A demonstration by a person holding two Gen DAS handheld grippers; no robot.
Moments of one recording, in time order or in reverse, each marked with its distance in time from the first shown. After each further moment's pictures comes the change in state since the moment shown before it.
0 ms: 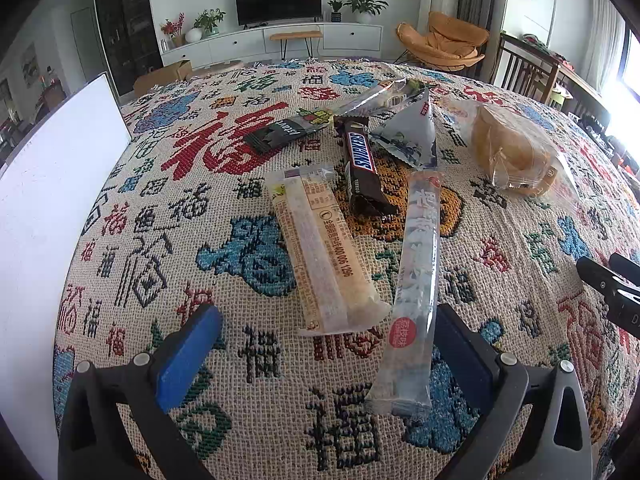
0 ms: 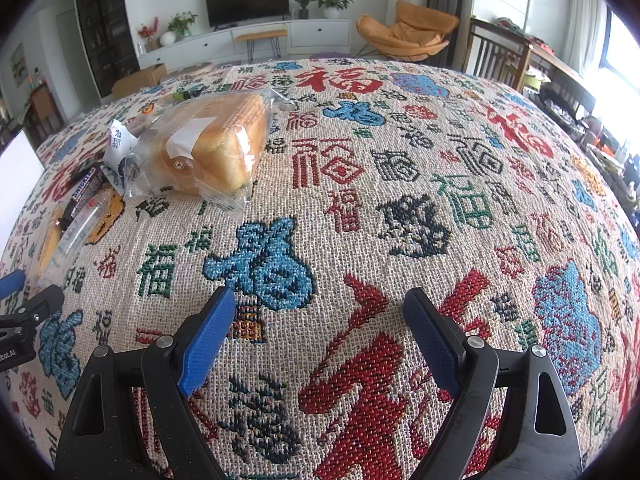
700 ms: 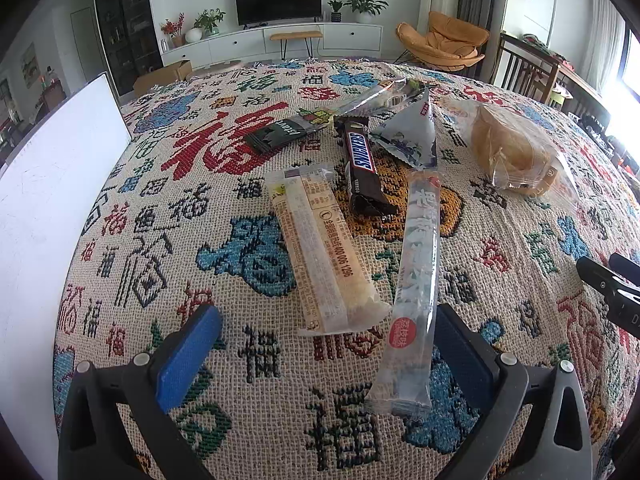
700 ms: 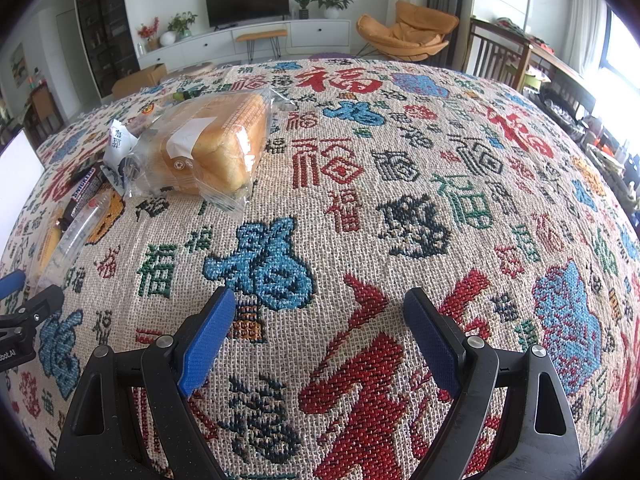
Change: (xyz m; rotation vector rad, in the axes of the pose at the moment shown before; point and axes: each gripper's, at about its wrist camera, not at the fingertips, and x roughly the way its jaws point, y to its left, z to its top) left arm 0.000 0.000 0.000 0.000 0.000 0.000; right arm 0.000 -0.001 0.000 0.000 0.000 0.001
